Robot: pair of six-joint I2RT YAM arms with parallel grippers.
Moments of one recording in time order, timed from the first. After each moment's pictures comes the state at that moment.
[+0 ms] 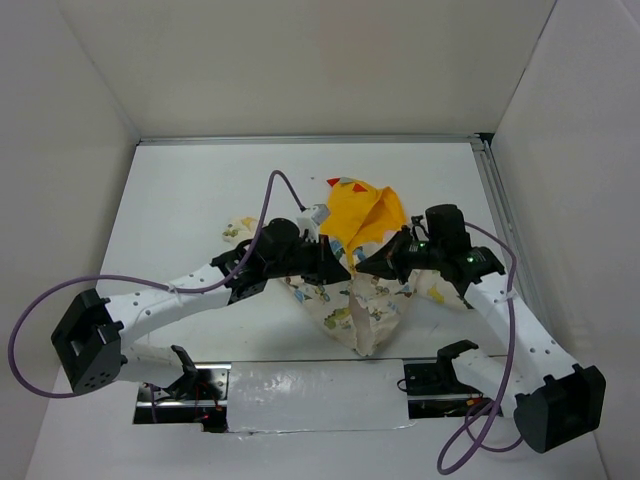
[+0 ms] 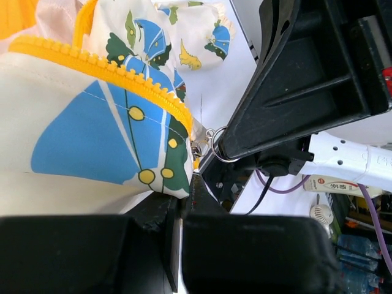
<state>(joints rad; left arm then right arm) -0.88 1.32 0.91 -0.01 0.27 -0.76 0.31 0.97 0.82 -0.57 -0.70 1.27</state>
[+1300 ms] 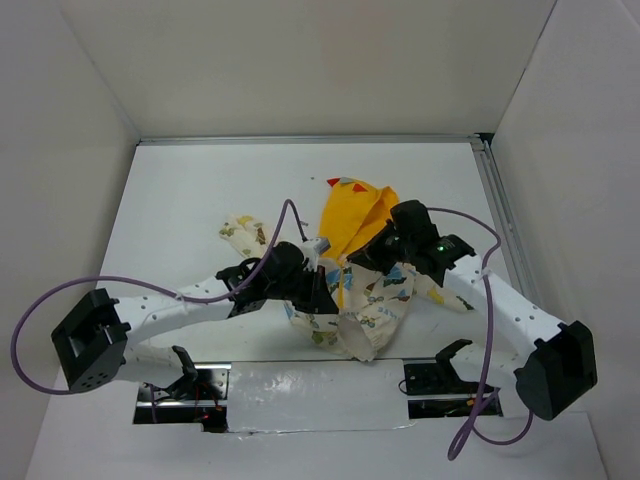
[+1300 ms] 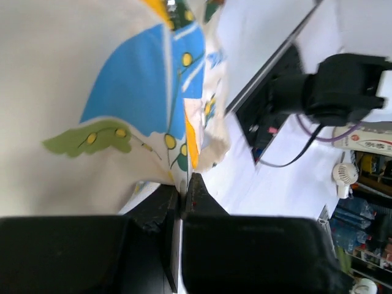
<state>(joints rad) -0.94 1.32 0.77 -0.06 0.32 -0.76 0.48 1.13 0.88 -0.50 -0.23 1.34</state>
